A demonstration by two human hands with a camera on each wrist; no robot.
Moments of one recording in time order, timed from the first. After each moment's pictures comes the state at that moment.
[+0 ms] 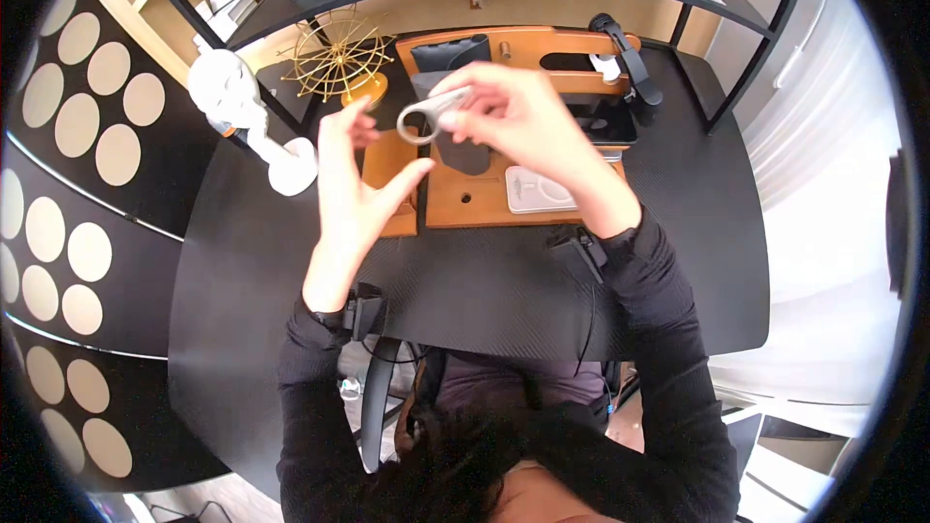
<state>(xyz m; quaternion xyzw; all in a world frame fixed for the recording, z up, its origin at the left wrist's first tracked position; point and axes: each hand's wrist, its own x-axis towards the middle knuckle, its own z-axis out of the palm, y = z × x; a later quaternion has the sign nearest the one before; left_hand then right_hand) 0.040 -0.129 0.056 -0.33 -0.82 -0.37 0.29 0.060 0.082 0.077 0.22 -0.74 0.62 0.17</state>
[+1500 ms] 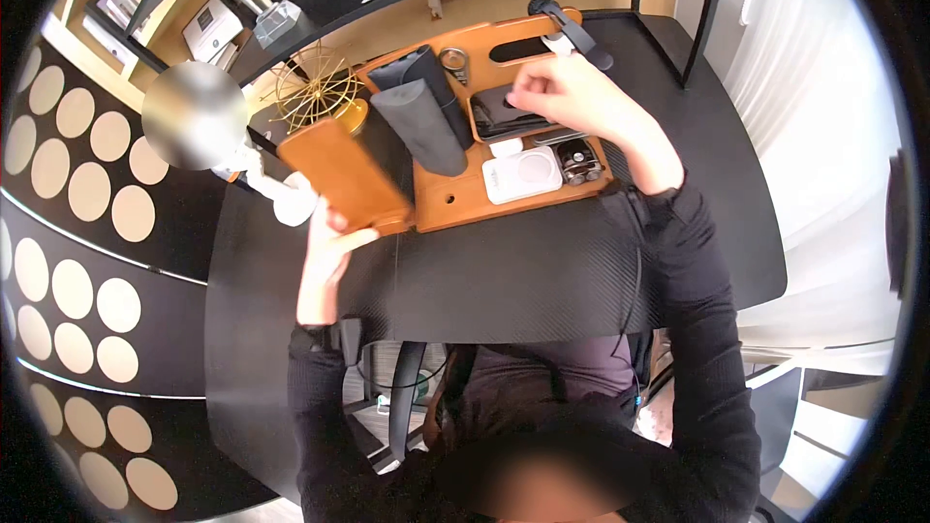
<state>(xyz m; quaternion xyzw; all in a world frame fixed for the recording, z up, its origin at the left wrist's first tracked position) 0.014 -0.196 -0.015 -0.28 -0.63 -0.71 -0.12 0.088 0.183 0.064 0.08 -0.91 0.37 0.15</state>
